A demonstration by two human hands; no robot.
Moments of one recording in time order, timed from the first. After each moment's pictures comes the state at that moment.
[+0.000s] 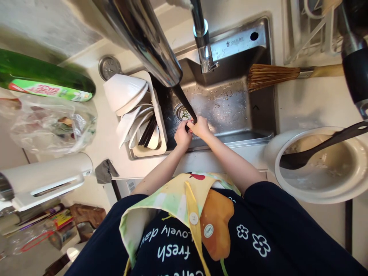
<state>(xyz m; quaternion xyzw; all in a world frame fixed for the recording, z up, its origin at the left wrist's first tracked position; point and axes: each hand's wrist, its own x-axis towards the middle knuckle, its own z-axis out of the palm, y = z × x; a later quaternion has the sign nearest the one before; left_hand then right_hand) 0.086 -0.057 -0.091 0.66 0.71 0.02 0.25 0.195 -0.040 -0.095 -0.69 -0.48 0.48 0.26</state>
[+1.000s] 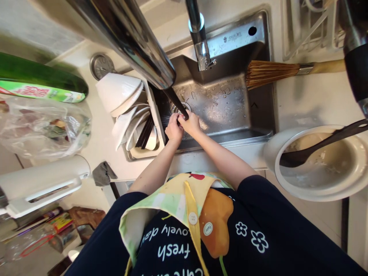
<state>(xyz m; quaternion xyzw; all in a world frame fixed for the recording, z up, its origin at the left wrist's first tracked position) 0.069 -0.027 -0.091 0.68 0.71 0.02 0.18 0.166 -0.023 -0.094 -0.69 -0.43 0.49 0.31</state>
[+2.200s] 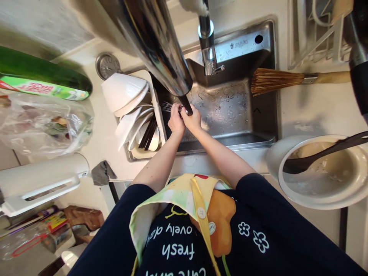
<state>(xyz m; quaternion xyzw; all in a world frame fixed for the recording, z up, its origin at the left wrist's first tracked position) 0.081 0.011 -0.096 0.64 0.72 0.09 0.24 0.157 0.002 -0.104 -0.69 -0.38 0.45 0.42</state>
